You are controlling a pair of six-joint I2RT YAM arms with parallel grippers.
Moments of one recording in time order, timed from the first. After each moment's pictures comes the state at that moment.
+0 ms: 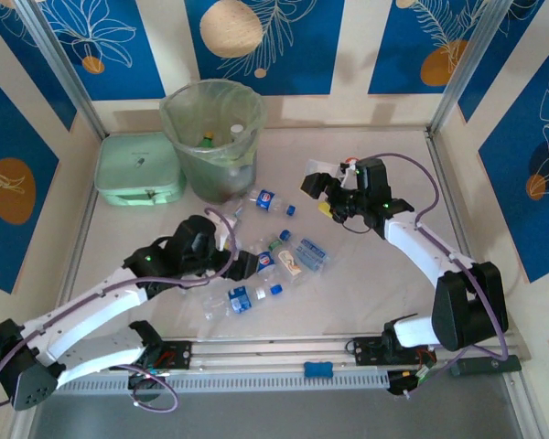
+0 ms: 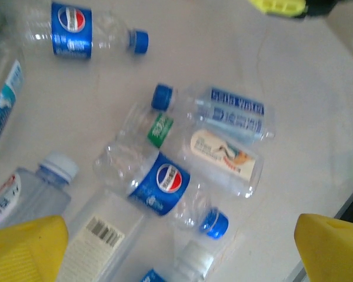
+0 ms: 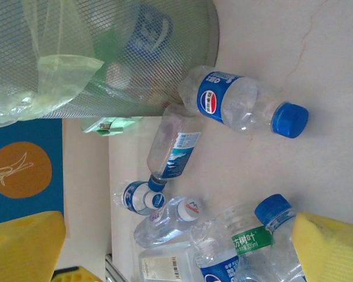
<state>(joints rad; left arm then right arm) -0.83 0.98 0.78 -0.54 0.07 -0.36 0.28 1.36 0.92 -0.18 -0.56 0.89</state>
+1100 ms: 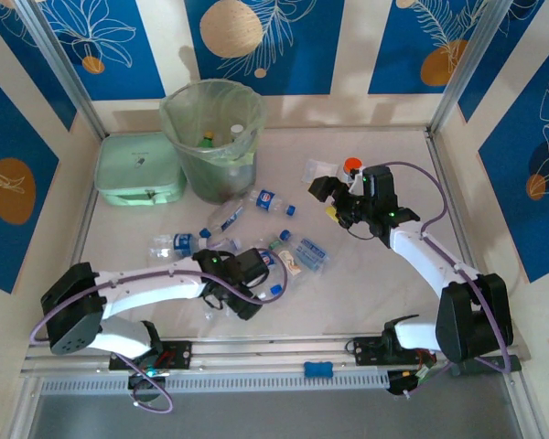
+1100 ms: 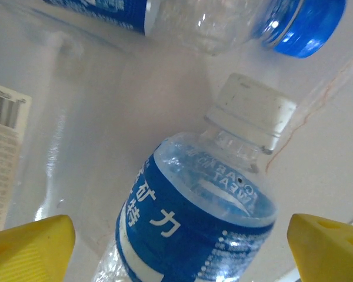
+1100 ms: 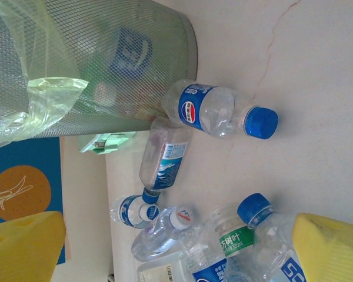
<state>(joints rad) -1.10 1.40 0.85 -0.82 -0.13 -0.28 0.25 1.29 0.84 -0.15 -0.52 0.95</state>
